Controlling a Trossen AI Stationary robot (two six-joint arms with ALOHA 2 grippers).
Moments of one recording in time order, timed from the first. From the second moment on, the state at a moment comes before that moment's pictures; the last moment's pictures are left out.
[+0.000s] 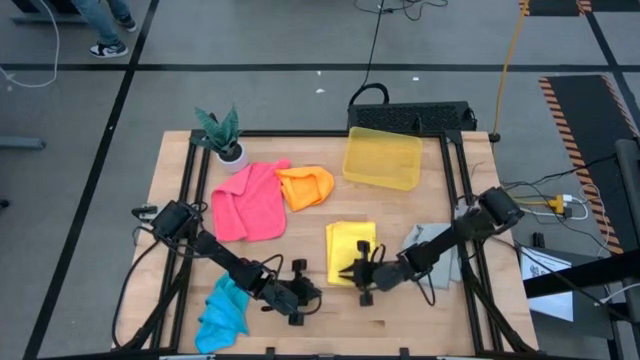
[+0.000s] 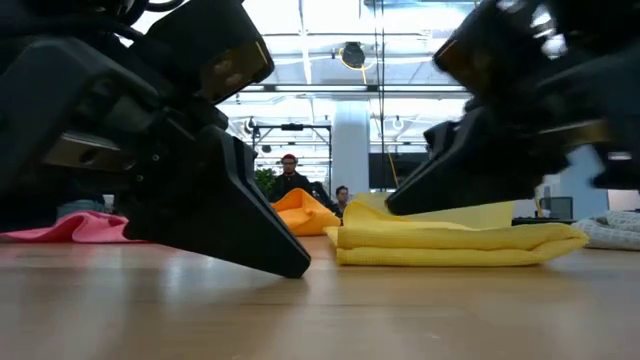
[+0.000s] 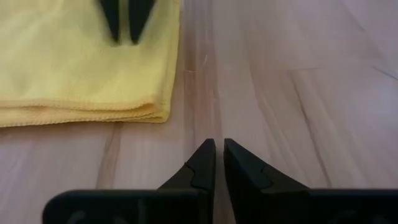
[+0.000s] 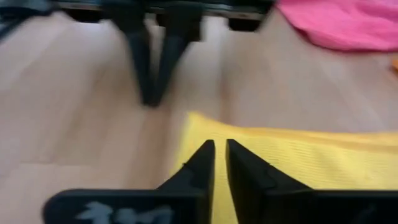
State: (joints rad) left arm -0.56 2.04 0.96 0.37 -0.41 -0.30; right arm 0.51 1.86 0.66 0.62 0.45 0.20
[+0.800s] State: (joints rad) left arm -0.55 2.04 0.96 0.39 -0.48 -0.28; right arm 0.55 1.93 0.80 0.41 0.44 0.19
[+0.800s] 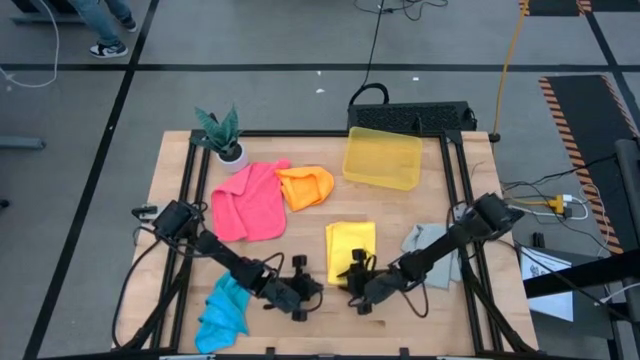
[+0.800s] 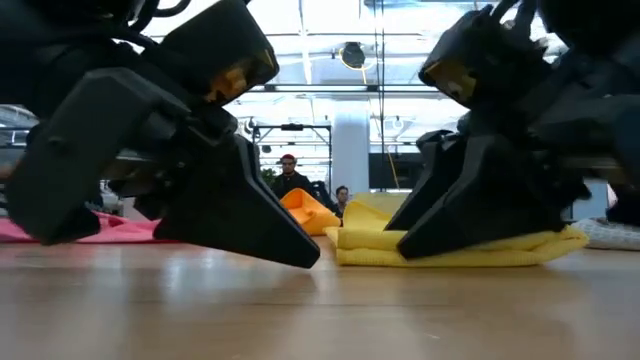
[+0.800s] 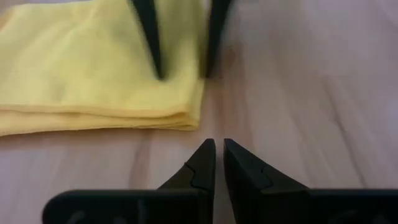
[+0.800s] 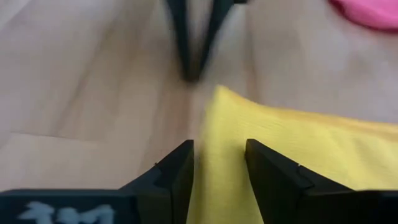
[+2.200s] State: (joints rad) left arm -0.46 2.01 0.96 0.25 -0.60 -0.27; right arm 0.60 1.97 0.85 0.42 0.31 0.17
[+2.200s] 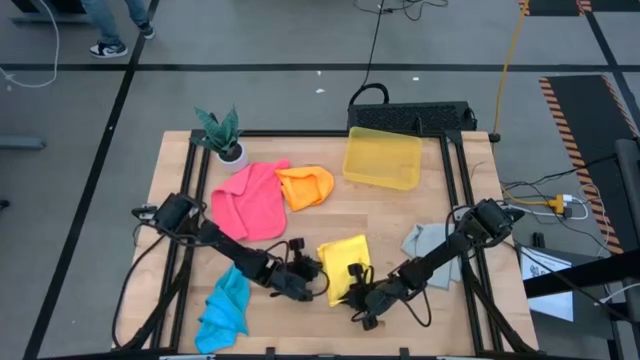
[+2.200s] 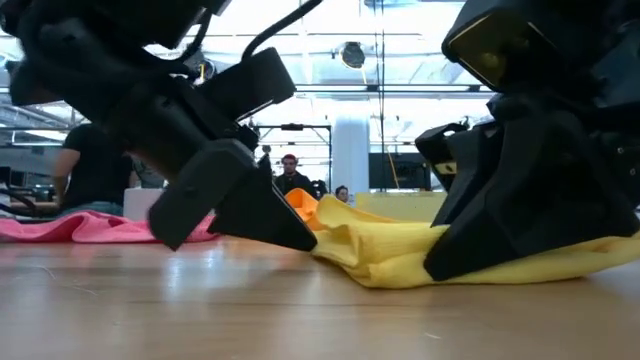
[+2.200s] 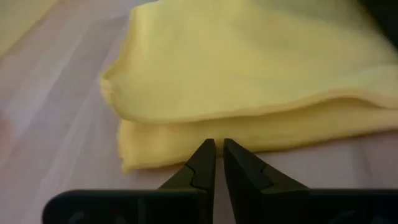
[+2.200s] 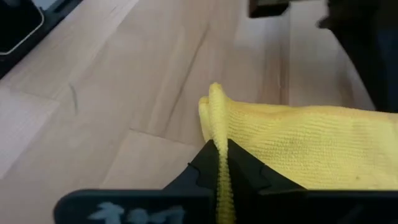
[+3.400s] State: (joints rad) left arm -0.43 2.01 0.96 0.21 -0.58 -0.30; right arm 0.26 1.77 0.85 0.18 0.26 0.07
